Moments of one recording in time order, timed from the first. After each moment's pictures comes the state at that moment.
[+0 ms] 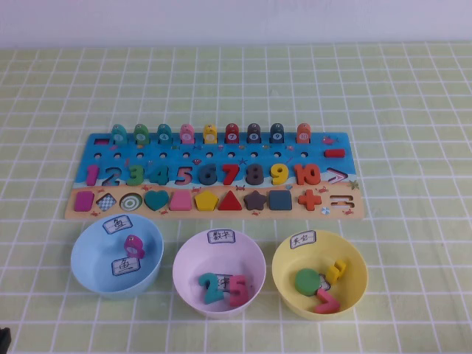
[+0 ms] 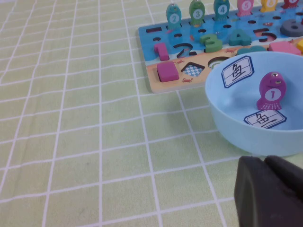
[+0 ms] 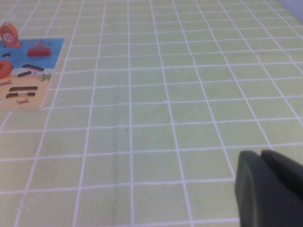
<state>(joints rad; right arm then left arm) -0.01 -0.01 0.03 -0.07 0.37 0.14 -0.13 -0.01 0.03 0.00 0.37 0.08</state>
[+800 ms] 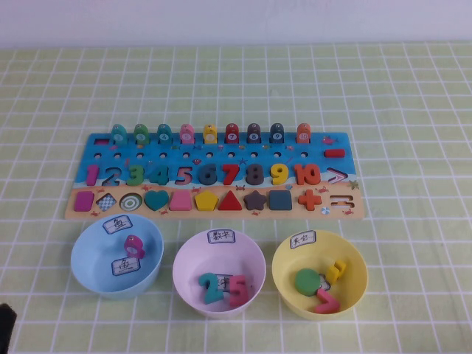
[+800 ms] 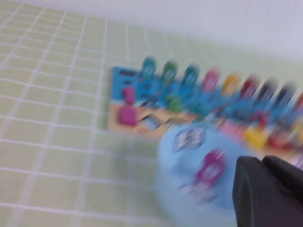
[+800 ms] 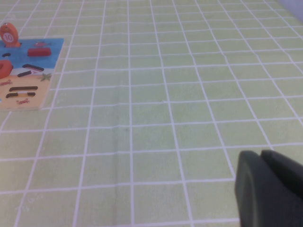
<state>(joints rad) -0.01 -0.01 0.03 -0.07 0.37 0.14 -0.13 -0.01 0.03 -0.25 0.24 -0.01</state>
